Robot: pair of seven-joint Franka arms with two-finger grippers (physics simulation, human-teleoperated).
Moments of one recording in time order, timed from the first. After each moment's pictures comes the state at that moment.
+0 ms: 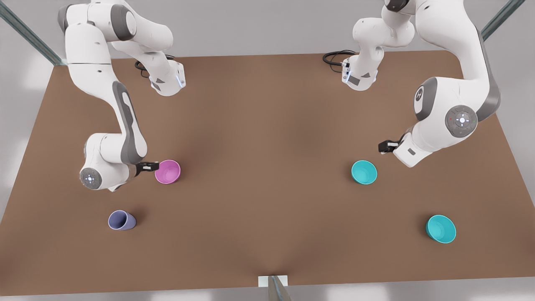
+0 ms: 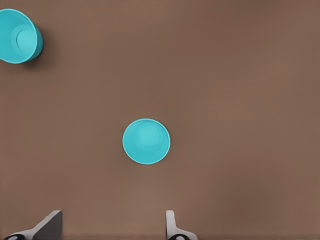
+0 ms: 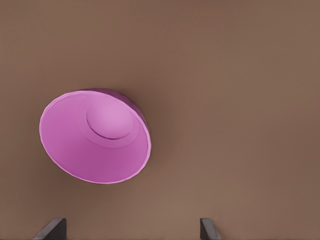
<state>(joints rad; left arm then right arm) -0.15 0.23 0.00 -1.51 0.01 1.55 -0.10 0.05 0.40 -0.06 -1.88 0.12 1.80 0.03</state>
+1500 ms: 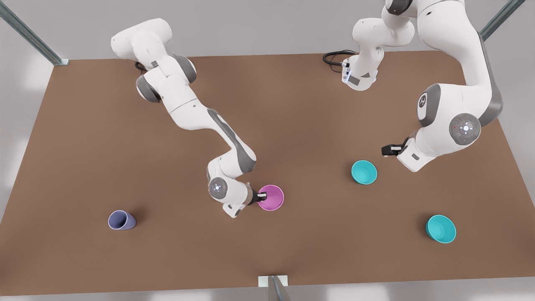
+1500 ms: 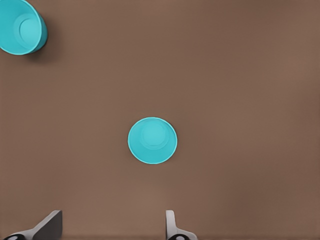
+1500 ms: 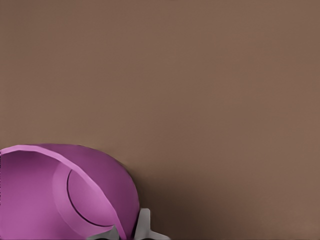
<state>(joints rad) -0.12 0.25 0.00 -1.51 0.01 1.55 -0.11 0.54 1.12 0.04 -0.95 0.42 2.20 0.27</state>
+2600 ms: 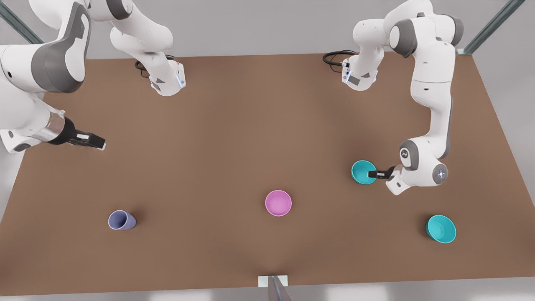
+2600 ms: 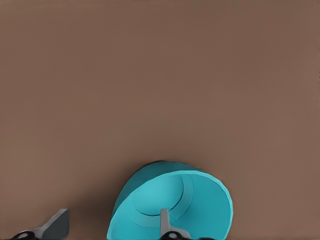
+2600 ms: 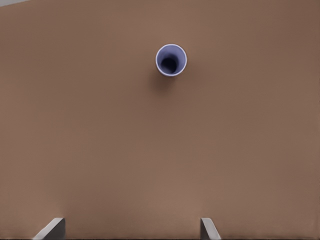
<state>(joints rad) -0.01 0.58 0.05 -1.85 -0.33 2.11 0.32 -0.02 0.20 0.02 -1.23 0.00 1.30 0.21</state>
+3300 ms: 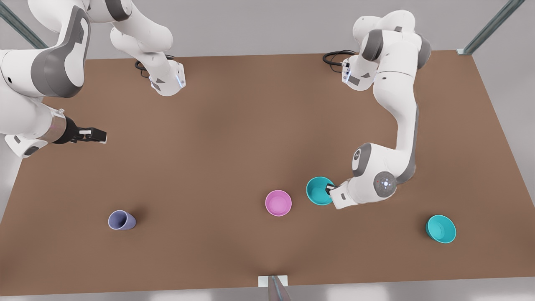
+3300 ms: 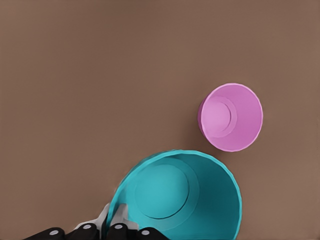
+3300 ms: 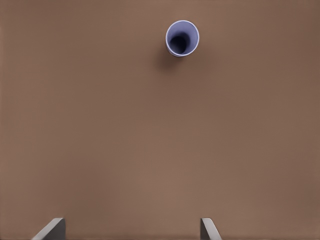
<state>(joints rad) -0.35 0.79 -0.01 -1.14 -0.22 1.86 0.15 -0.03 0.22 0.02 -1.23 -0.01 1.24 0.03</state>
